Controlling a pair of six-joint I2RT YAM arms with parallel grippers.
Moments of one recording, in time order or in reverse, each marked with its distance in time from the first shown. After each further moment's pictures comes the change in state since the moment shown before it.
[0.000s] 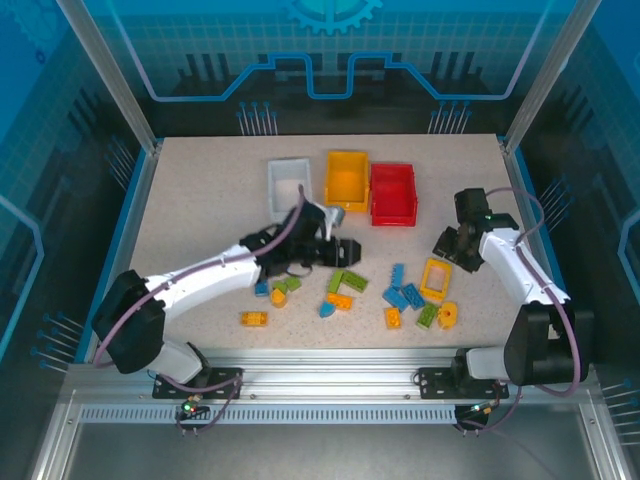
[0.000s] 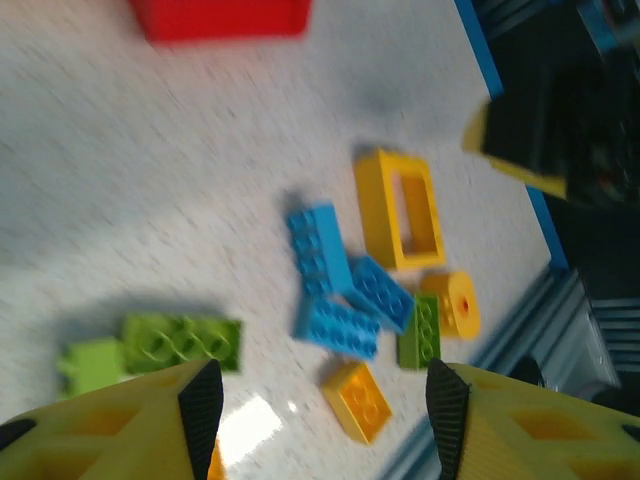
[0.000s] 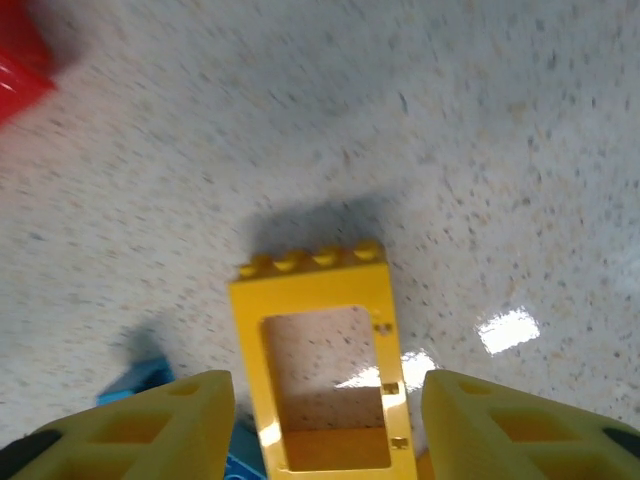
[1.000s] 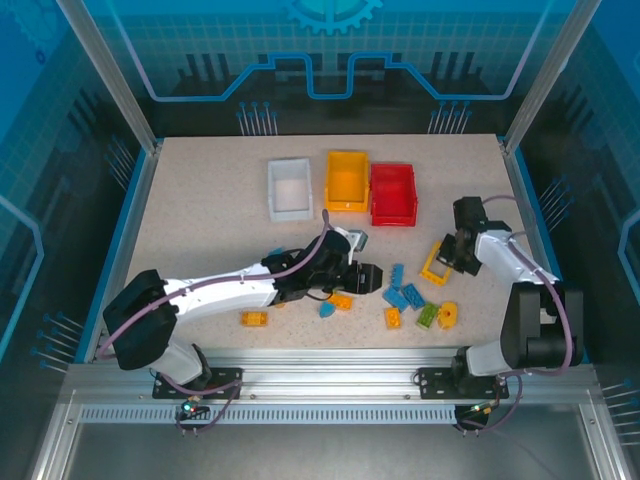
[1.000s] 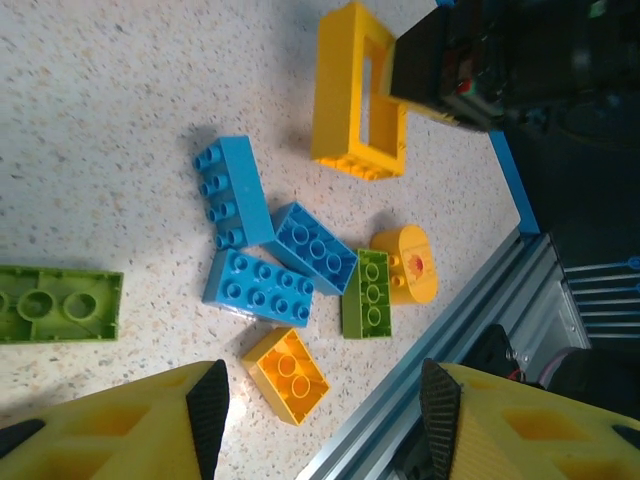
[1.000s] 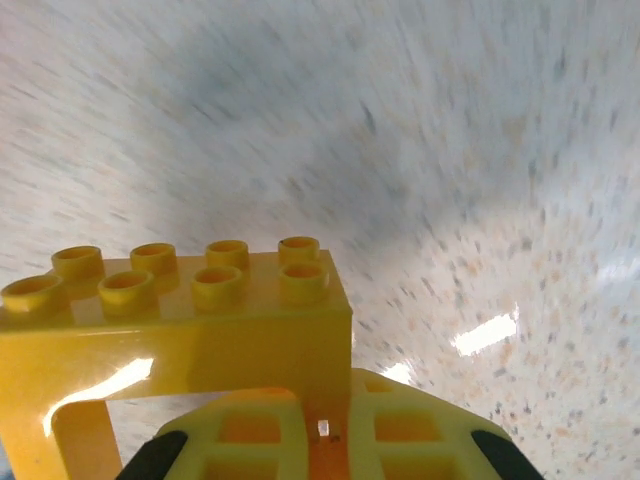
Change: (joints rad) left arm -0.144 0.045 0.001 0.082 -0.090 -0.097; right arm -0.006 0.085 -0.032 0.146 0.053 -0.059
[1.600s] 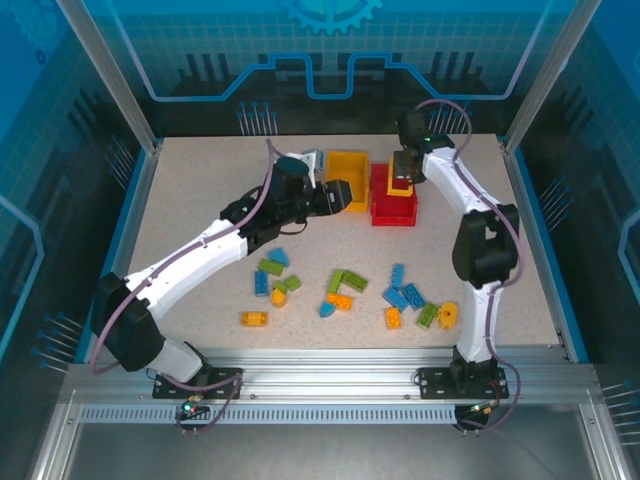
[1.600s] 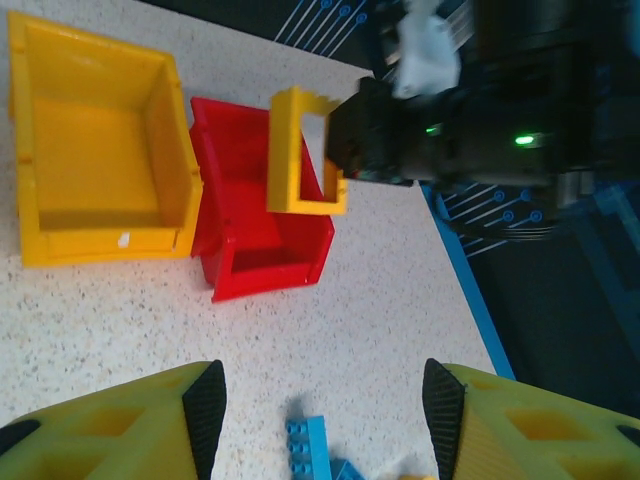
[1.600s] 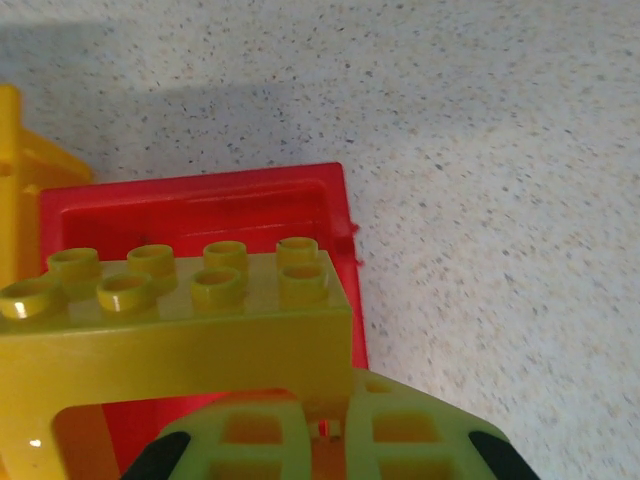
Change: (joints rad) left arm 0.303 -0.020 0.322 -0.173 -0.069 0.079; right arm 0.222 0.692 1.019 -0.124 0.188 -0.240
